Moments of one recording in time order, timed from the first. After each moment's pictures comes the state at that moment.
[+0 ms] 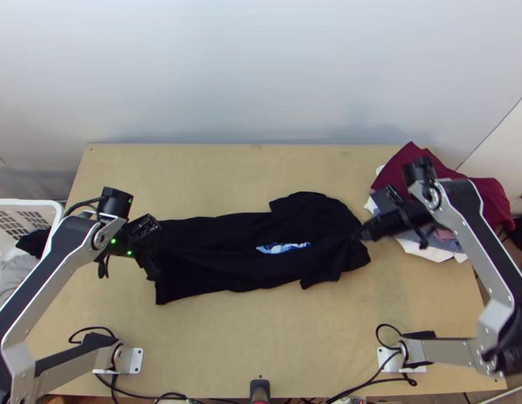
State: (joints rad) left arm -0.17 1.24 1.01 -0.97 0.21 0.68; right arm 0.13 1.45 1.31 -1.23 -0.58 -0.37
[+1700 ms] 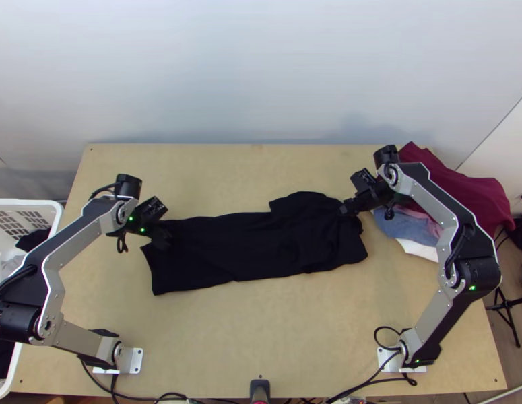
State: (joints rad) left arm -0.06 1.61 1.04 -0.62 0.18 0.67; right arm 0.11 1.91 1.44 -0.89 -0.45 -0.35
